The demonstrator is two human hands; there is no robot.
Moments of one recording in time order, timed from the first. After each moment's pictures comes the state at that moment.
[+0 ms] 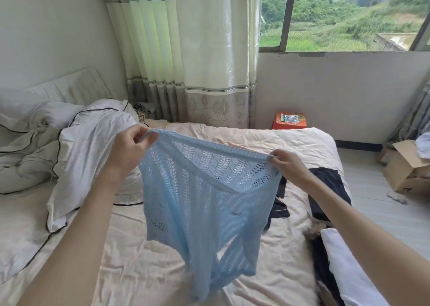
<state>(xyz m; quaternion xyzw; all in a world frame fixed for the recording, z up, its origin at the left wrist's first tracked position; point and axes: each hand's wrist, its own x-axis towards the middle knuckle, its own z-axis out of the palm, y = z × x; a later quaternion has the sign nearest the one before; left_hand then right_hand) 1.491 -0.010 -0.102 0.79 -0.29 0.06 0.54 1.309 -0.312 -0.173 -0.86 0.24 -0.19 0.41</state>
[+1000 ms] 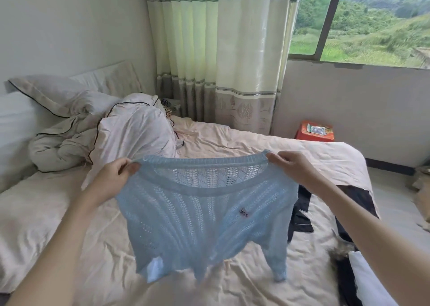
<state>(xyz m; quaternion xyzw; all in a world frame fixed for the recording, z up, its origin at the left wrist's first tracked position) 1.540 0.134 -0.144 0.88 -0.22 0.03 0.43 1.373 -0.242 -0.141 -0.87 0.16 -0.16 0.44</state>
